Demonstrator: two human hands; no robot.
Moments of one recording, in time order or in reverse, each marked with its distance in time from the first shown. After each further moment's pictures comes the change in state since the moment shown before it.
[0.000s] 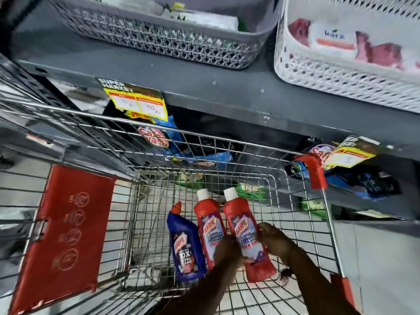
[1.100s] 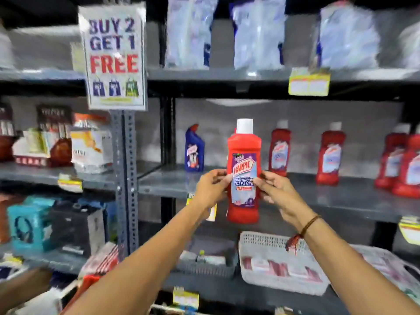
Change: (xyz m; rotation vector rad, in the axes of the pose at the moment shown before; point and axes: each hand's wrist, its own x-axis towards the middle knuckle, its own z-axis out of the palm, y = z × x) left_hand -0.566 0.379 -0.235 -0.168 0.001 1.422; right_hand -0.542 -0.385 0.106 0.030 0.361 -1.355
